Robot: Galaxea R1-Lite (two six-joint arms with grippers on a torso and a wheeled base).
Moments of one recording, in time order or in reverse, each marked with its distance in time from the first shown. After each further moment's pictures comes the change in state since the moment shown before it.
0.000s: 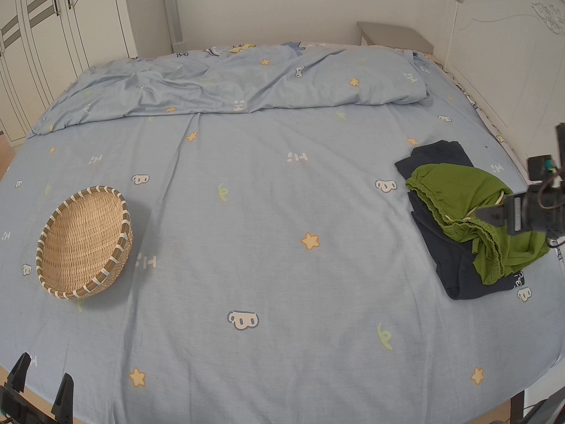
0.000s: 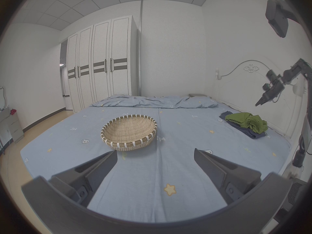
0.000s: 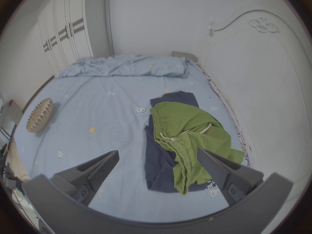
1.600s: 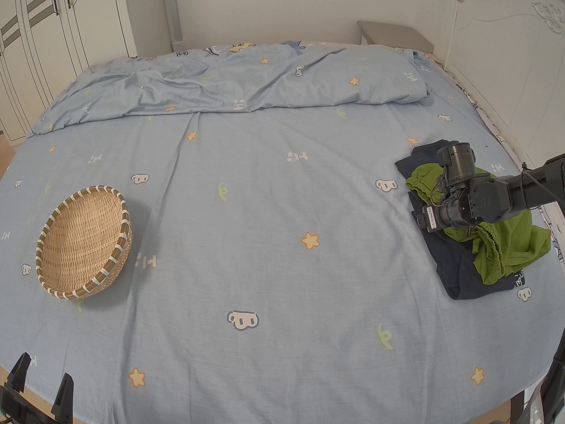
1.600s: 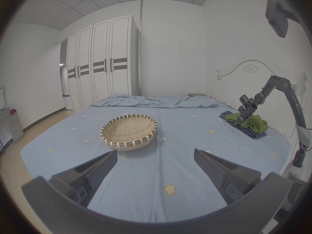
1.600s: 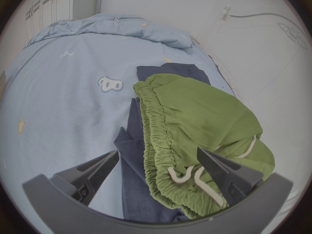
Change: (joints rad) left arm 0.000 0.000 0.000 0.000 0.000 0.000; right arm -0.005 0.722 -0.384 -0.162 -0.226 -0.067
